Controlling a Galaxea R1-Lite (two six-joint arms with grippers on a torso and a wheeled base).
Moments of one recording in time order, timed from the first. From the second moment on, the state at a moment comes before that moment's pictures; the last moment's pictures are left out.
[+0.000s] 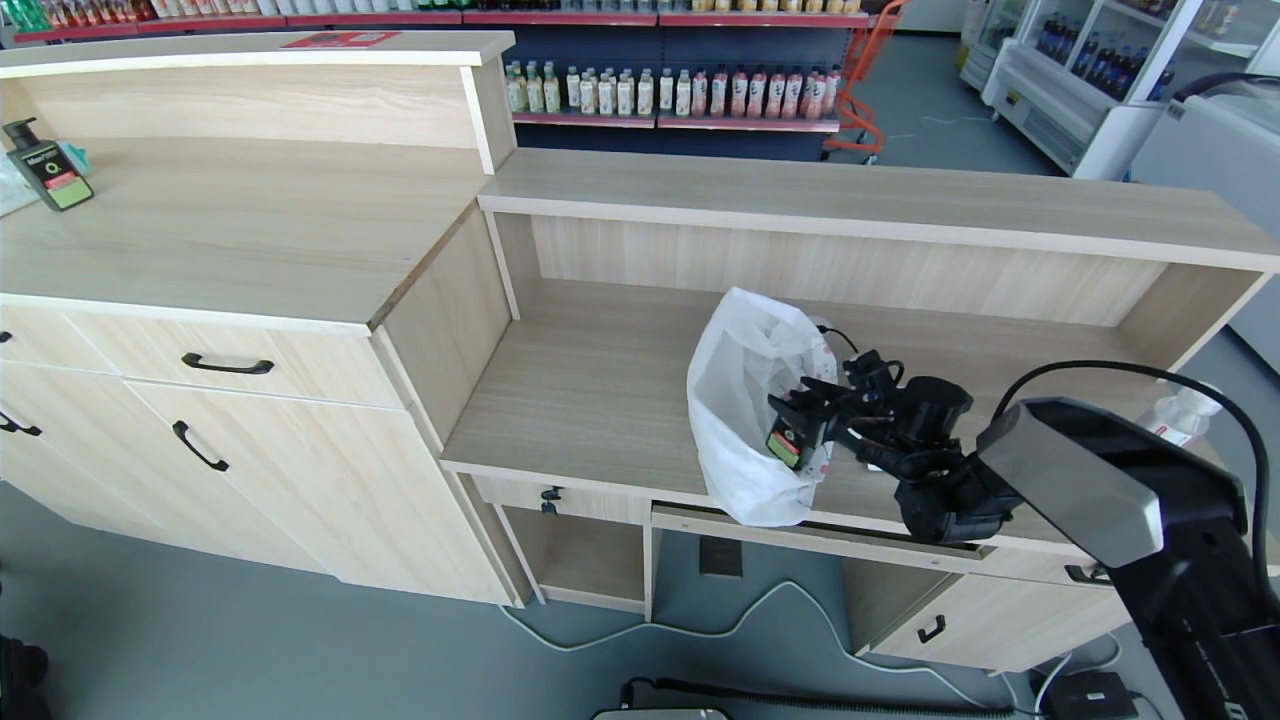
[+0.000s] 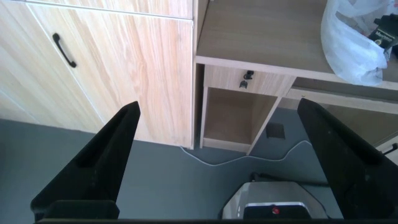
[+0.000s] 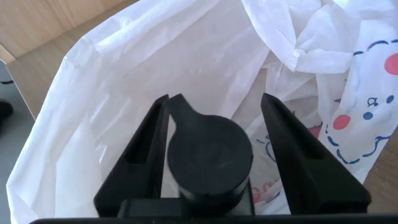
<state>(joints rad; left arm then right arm) -0.01 0.00 0.00 0.00 -0.02 -0.02 0.13 2.68 -1.48 -1.30 0.54 -0.03</state>
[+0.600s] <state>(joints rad) -0.01 0.00 0.00 0.00 -0.03 -0.02 0.10 2.60 -1.55 -1.27 0.55 -0.03</state>
